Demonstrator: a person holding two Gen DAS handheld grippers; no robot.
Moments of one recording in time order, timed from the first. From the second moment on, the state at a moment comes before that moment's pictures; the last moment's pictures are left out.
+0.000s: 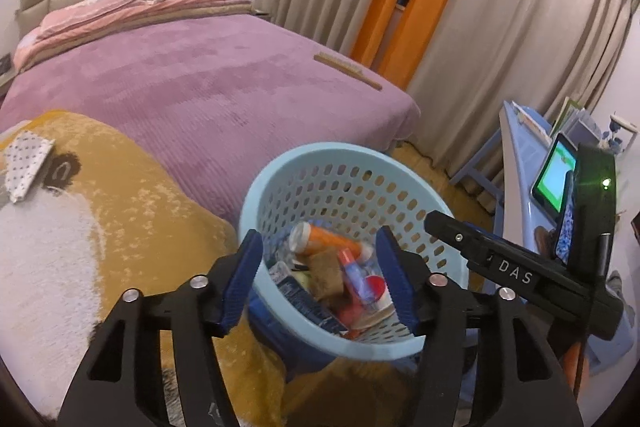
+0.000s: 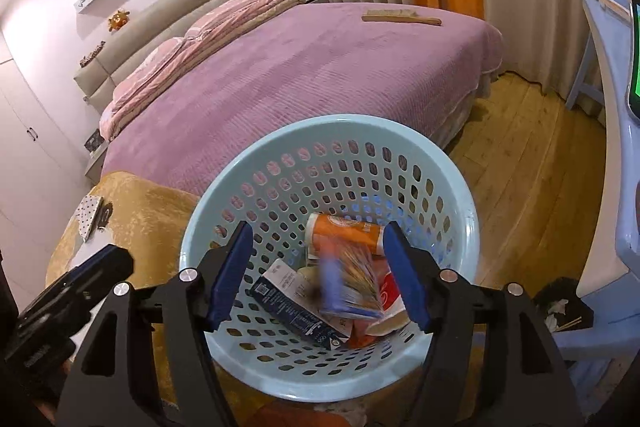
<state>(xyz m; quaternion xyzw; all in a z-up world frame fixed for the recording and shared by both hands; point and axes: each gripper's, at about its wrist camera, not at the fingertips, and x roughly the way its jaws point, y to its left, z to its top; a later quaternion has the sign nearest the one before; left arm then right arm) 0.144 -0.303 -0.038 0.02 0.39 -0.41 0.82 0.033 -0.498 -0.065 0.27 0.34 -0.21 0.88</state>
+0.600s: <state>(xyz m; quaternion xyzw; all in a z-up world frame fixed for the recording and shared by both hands) 0.158 -0.135 0.009 -0.08 0.35 -0.29 0.89 0.067 -0.374 -0.019 0.20 0.32 -0.08 0.92</state>
